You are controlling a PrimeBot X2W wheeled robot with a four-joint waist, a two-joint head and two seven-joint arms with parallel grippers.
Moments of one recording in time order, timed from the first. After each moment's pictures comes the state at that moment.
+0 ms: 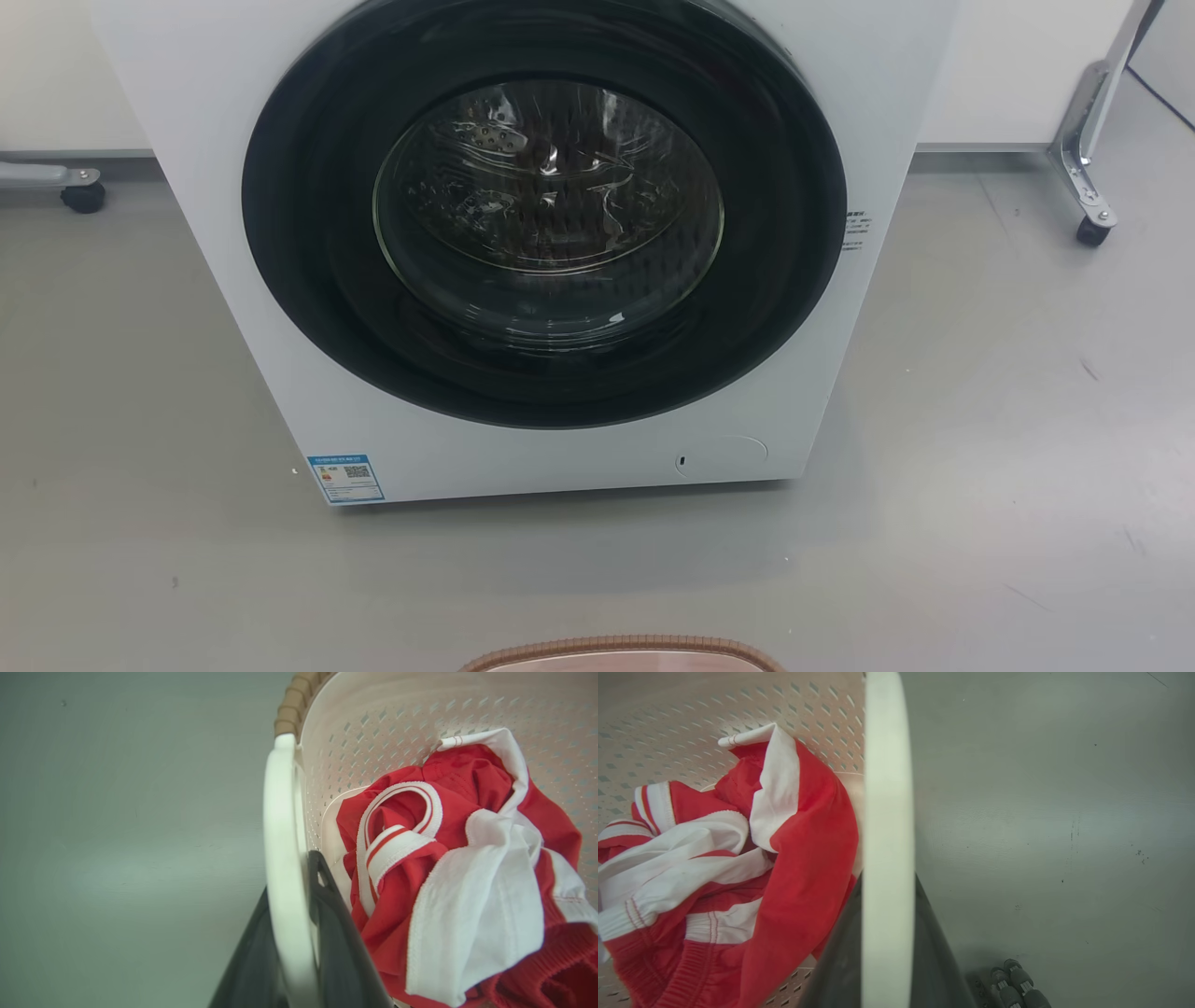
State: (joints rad) left arm -0.34 0.04 -0.66 1.20 -0.64 0.01 0.01; right arm -0.35 -0.06 1.06 1.06 1.06 -0.13 0.03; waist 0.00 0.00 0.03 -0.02
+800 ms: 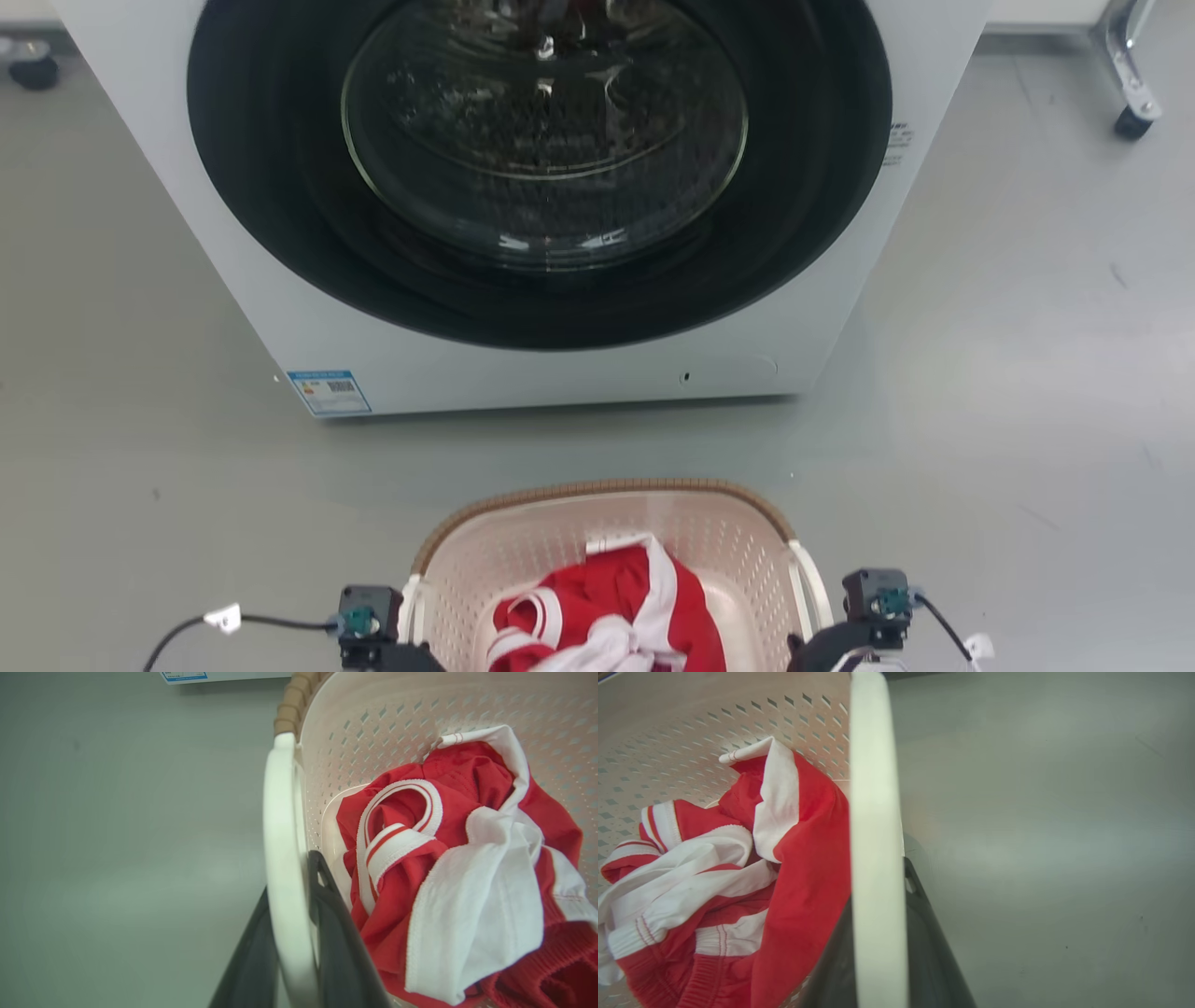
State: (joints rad) left arm -0.49 0.05 -0.64 1.17 -0.67 0.04 -0.01; right arm -0.55 -0.06 1.05 1.08 1.08 -0.13 -0.02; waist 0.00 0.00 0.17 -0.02
